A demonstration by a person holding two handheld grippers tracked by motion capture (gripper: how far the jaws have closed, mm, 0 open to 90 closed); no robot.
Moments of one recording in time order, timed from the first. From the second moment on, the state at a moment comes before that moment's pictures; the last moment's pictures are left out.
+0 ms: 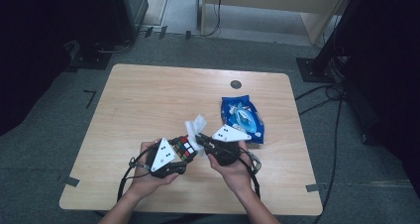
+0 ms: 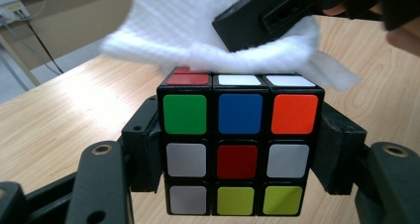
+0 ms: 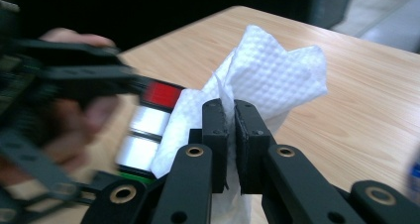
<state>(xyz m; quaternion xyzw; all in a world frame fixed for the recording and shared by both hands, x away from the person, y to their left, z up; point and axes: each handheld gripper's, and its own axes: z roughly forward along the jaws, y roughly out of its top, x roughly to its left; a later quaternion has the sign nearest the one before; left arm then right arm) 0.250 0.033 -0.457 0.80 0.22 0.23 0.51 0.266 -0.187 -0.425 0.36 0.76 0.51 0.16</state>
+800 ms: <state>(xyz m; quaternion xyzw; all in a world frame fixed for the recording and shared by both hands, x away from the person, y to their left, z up) 0.251 0.035 -0.454 0.80 0.22 0.22 0.52 0.247 -0.171 -0.409 0.33 0.75 0.56 0.13</state>
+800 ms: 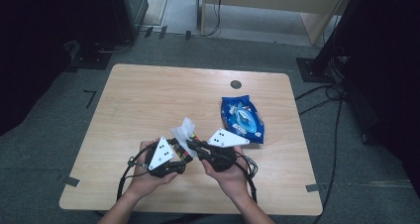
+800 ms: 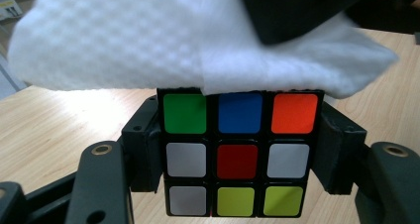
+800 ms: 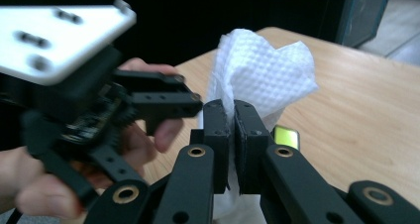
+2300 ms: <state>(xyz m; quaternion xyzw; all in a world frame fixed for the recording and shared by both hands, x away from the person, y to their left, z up) 0.268 0.065 -0.443 0.76 0.31 0.21 0.54 0.286 -0.177 -0.473 0.37 0.76 0.53 0.02</state>
